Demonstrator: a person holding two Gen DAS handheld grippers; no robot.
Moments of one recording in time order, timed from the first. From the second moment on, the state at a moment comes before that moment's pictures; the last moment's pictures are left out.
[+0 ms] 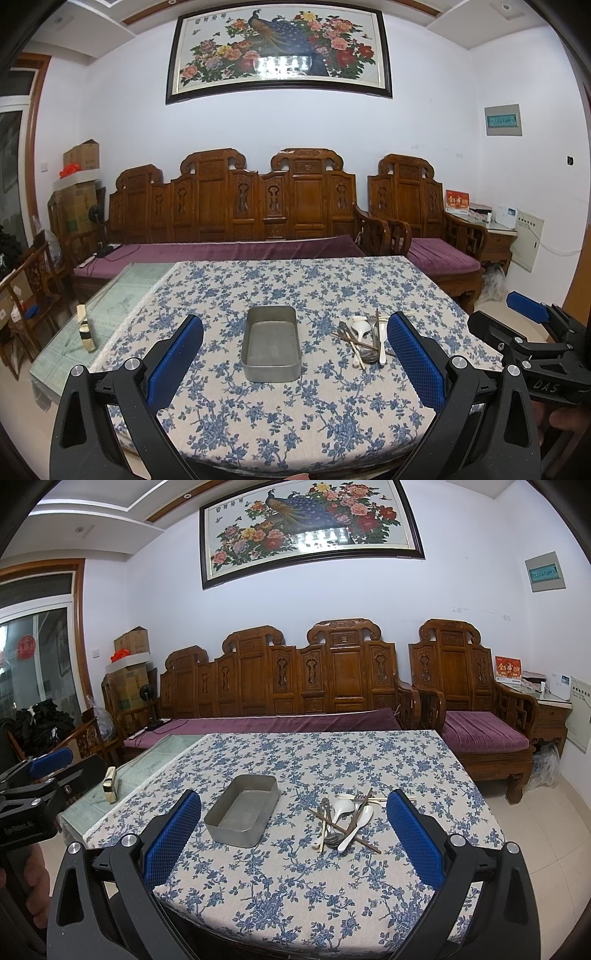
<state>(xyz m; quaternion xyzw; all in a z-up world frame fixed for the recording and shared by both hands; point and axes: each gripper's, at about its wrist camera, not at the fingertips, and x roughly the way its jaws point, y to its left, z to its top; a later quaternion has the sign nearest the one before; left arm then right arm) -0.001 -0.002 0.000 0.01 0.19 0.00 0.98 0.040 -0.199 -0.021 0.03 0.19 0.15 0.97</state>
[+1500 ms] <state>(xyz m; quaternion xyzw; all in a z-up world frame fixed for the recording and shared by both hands) -0.003 -0.003 0.007 0.01 0.18 0.00 0.98 0.038 -0.198 -0.018 0.03 0.19 0.15 0.97</state>
